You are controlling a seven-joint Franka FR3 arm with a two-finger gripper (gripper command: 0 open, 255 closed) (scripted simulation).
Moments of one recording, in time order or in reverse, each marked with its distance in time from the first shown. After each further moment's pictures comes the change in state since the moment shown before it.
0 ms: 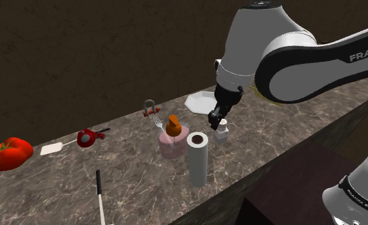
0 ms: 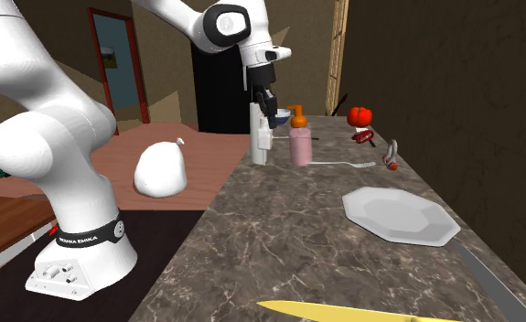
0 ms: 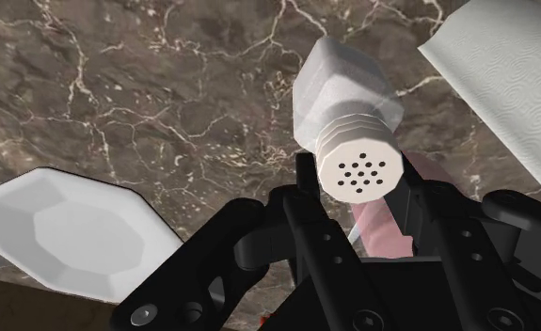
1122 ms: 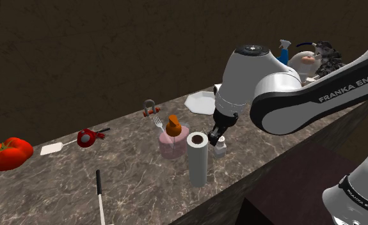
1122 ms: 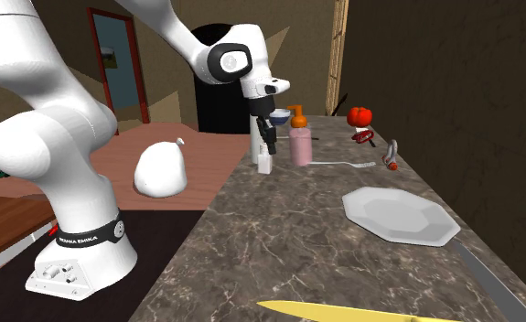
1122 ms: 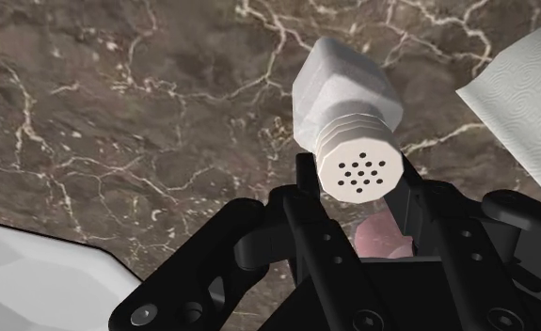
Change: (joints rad) arm -0.025 0.119 0.055 -0.119 -0.045 0.232 0.051
